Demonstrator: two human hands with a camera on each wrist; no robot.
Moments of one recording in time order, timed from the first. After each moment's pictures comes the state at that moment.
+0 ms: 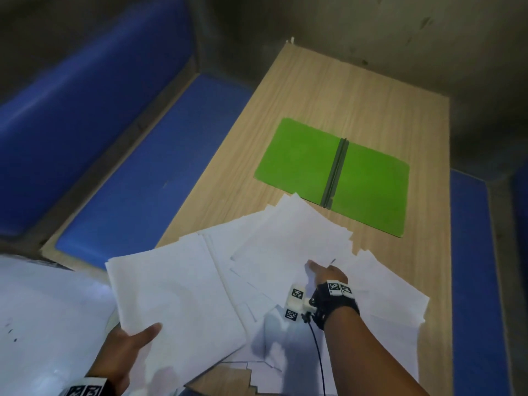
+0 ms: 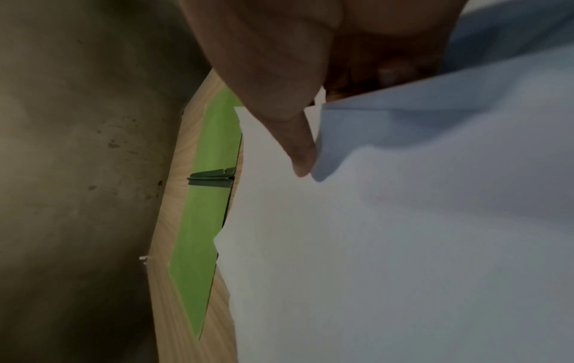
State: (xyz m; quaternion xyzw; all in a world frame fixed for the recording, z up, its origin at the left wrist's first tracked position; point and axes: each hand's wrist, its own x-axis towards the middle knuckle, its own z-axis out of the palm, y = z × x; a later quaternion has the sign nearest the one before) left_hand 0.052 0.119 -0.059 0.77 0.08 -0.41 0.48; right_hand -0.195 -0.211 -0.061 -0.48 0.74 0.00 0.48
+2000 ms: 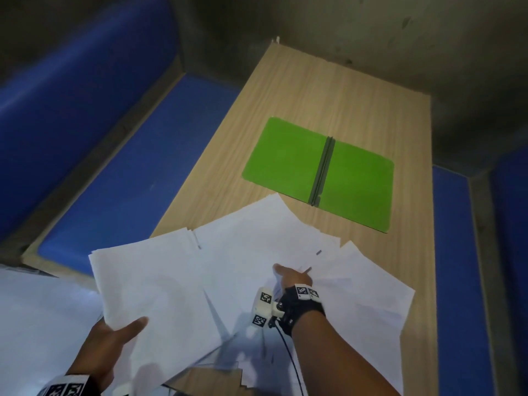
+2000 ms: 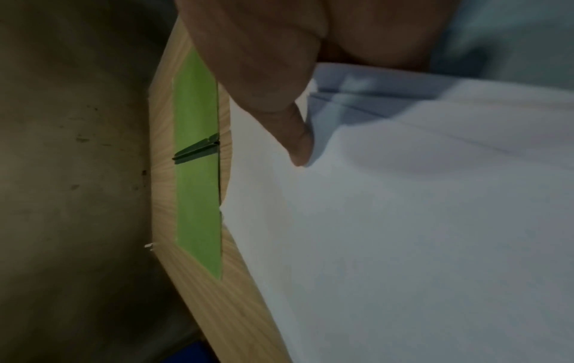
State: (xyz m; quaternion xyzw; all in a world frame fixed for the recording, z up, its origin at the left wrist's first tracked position) left_hand 0.071 0.115 -0.067 0.78 0.06 -0.41 0.47; right_hand -0.155 -0.175 -0.058 -0.23 0.75 -0.09 0.61
